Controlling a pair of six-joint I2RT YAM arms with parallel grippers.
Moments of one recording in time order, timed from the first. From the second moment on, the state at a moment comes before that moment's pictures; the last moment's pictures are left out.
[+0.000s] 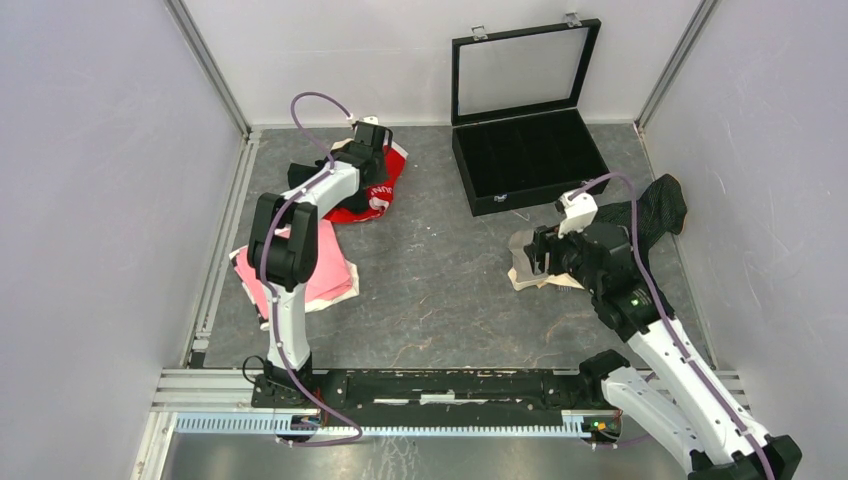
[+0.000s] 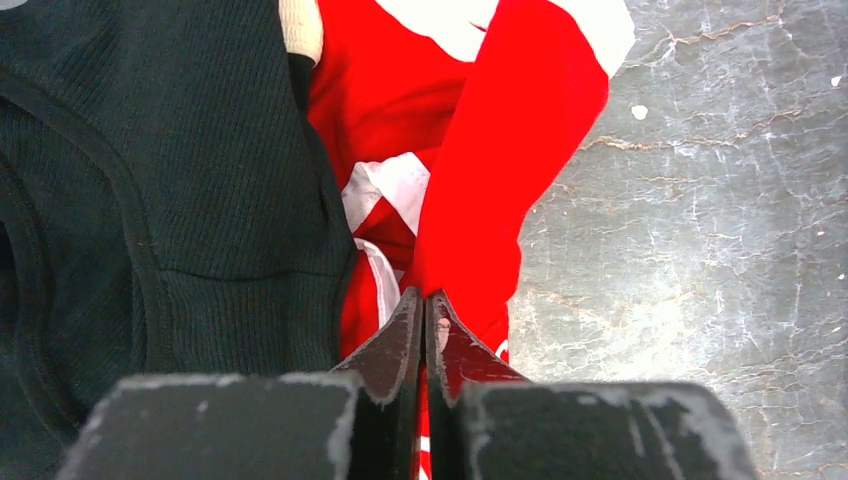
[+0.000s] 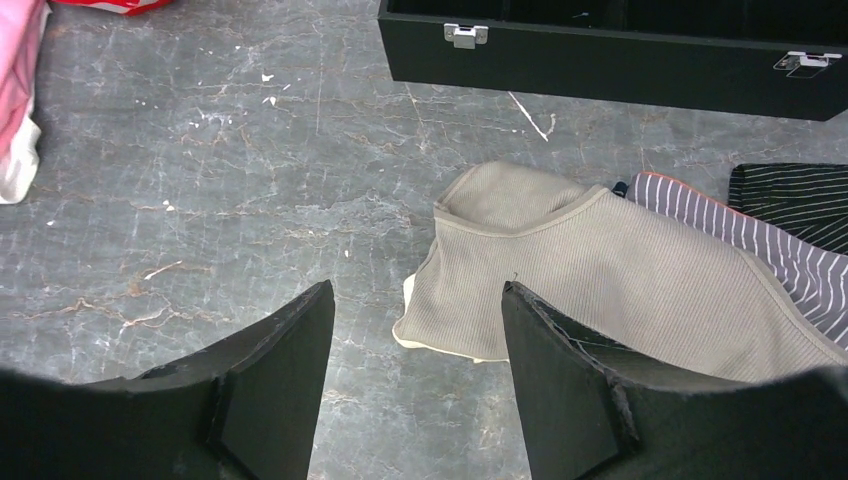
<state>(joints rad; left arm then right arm) -0.32 2.08 1.59 -0.31 -0.26 -0.35 0.42 0.73 0.68 -0.38 0.02 0.10</state>
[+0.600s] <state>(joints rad) -0.32 1.81 1.69 -0.38 -0.23 -0.35 0.42 0.60 0.68 -0.44 0.05 0.21</state>
